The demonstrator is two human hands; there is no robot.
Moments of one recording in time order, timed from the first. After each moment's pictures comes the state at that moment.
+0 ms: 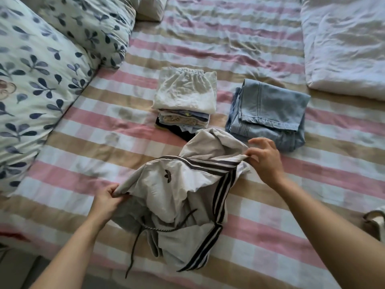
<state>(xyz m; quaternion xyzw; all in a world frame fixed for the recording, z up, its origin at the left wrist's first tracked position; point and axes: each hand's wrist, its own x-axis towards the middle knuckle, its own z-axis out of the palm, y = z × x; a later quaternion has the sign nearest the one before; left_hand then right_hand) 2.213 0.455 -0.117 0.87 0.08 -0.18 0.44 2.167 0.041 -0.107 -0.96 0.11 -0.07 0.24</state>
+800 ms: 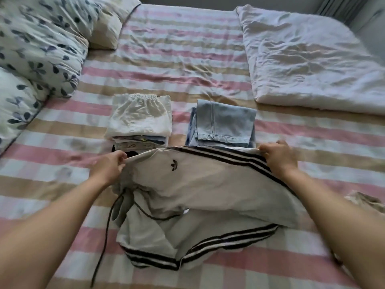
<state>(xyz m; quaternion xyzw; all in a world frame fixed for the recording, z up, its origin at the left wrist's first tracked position) 2.332 0.297 -0.089 0.97 -0.15 -0.13 0.15 2.142 -0.104 -0.070 -0.96 0.26 0.00 0.06</state>
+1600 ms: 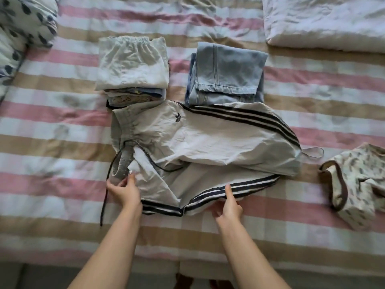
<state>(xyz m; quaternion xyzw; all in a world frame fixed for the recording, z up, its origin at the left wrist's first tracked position) 2.165 0.299 -0.176 0.74 0.38 -0.01 0.55 2.035 0.126 -0.159 -0.19 0.74 -0.09 0.64</state>
